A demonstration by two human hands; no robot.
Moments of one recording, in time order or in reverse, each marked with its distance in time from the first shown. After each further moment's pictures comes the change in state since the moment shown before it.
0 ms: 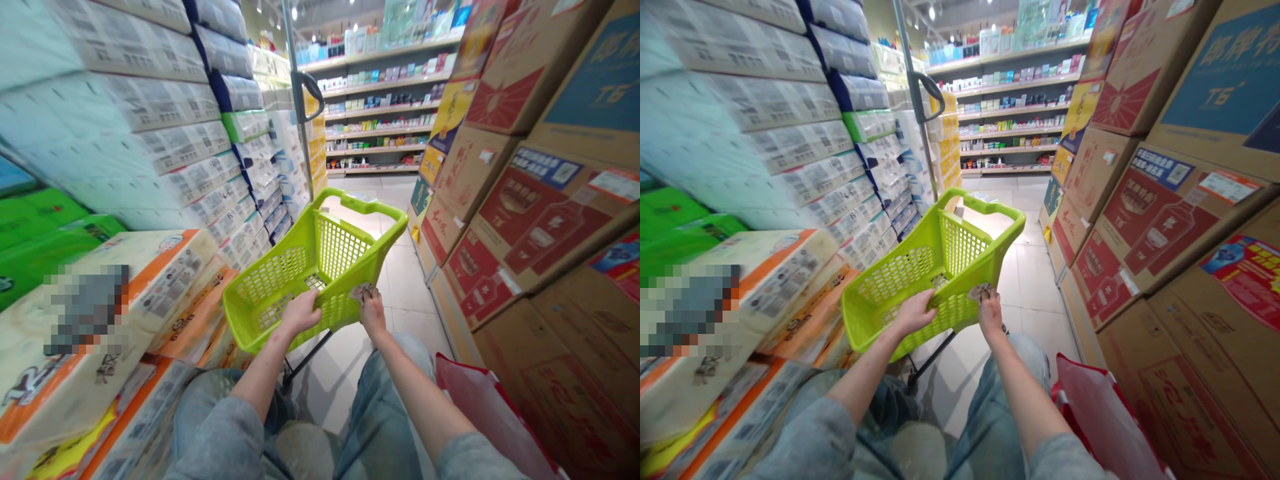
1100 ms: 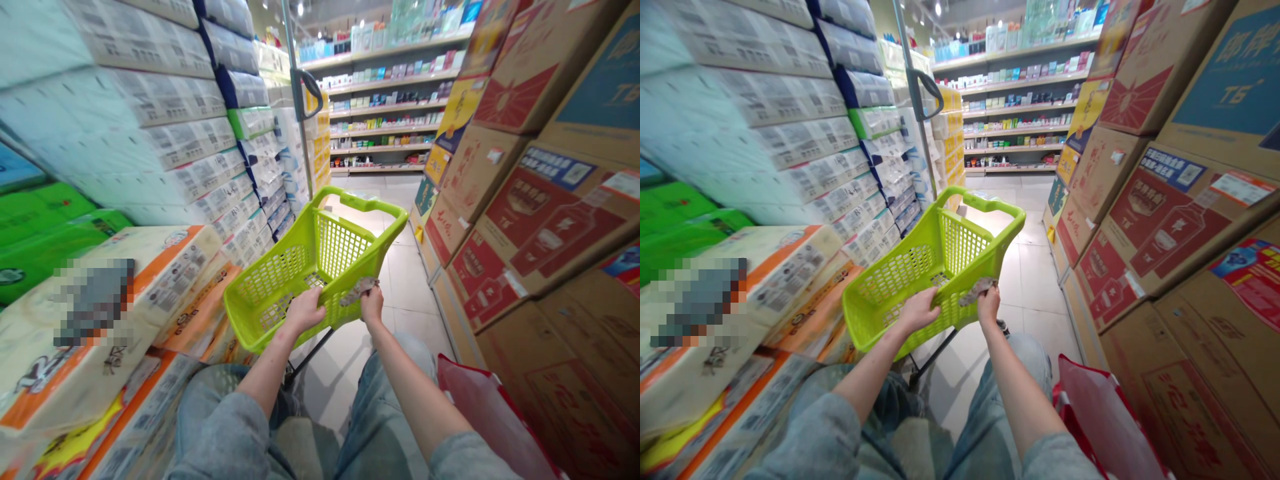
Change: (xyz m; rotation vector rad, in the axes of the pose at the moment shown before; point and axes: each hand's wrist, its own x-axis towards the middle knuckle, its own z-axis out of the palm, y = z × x) left_hand -0.003 0.009 -0.004 -0.012 0.009 -0.051; right_hand 0.022 -0.021 0.001 0.377 0.091 0.412
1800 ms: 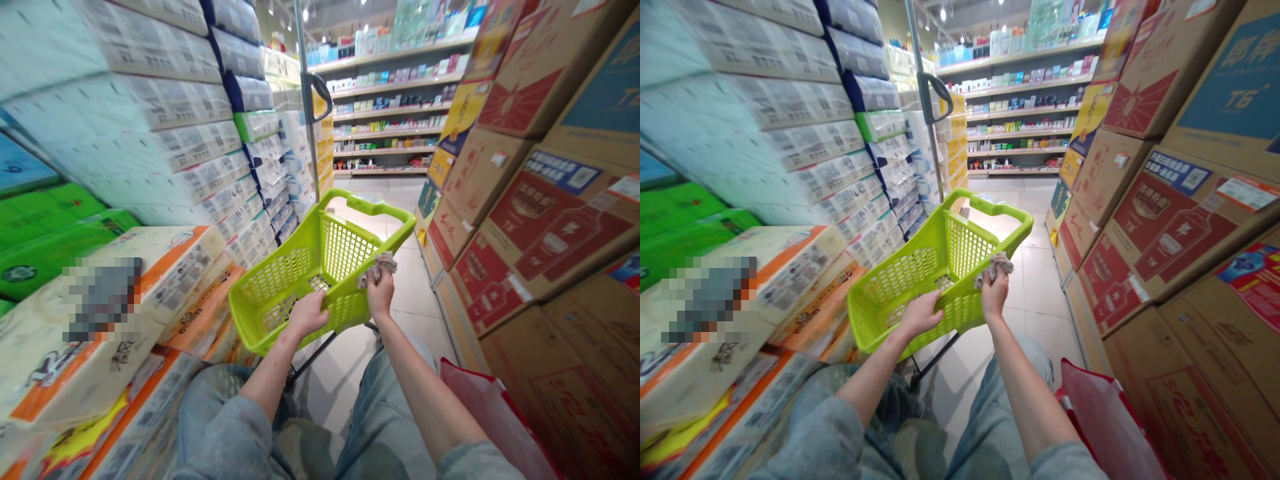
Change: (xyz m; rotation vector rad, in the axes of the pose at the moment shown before) left_hand -0.005 0.003 0.000 0.041 -0.004 0.008; right_hand 0.013 -0.049 -0.030 0.106 0.170 -0.209
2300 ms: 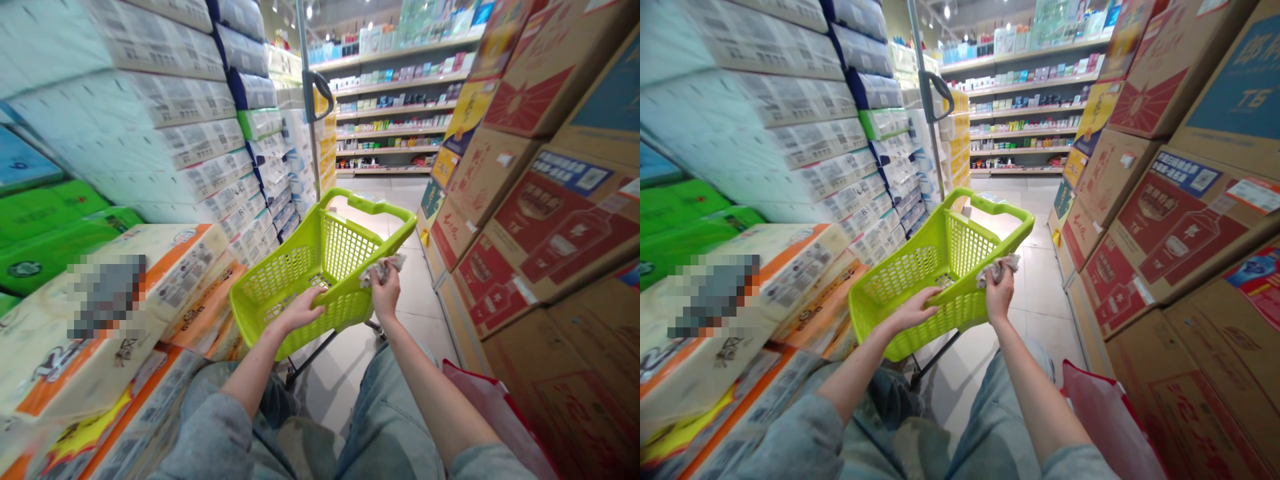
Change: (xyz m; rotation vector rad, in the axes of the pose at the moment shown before) left_hand 0.001 -0.034 -0.005 -0.423 -0.057 0.148; right_hand -0.002 -0.006 -0.006 0.093 0.024 -0.041
